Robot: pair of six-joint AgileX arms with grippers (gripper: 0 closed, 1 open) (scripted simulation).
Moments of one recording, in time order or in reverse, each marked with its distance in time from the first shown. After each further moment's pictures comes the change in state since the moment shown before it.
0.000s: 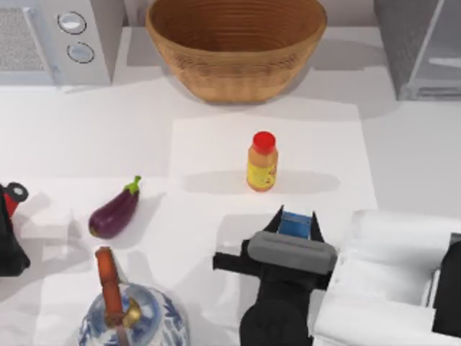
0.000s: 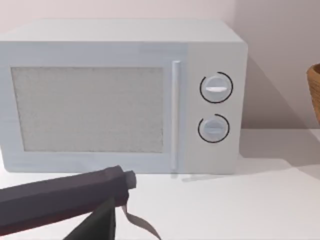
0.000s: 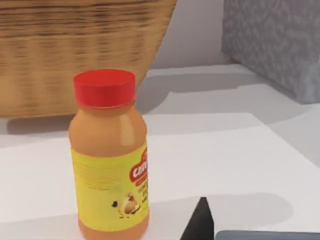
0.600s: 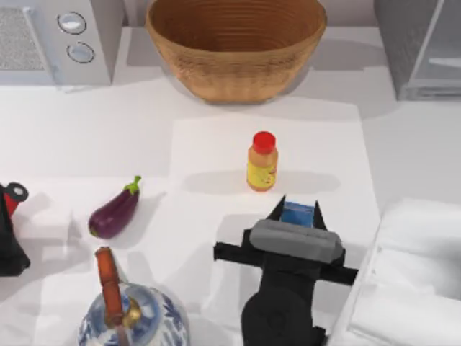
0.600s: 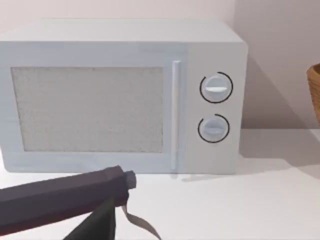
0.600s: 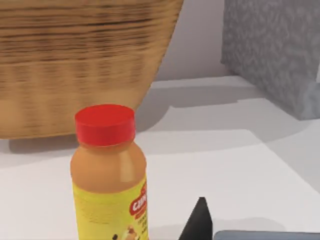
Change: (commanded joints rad) left arm 0.000 0.000 0.000 0.000 0.000 0.000; right arm -0.013 -0.091 -0.020 -0.075 -0.012 0.008
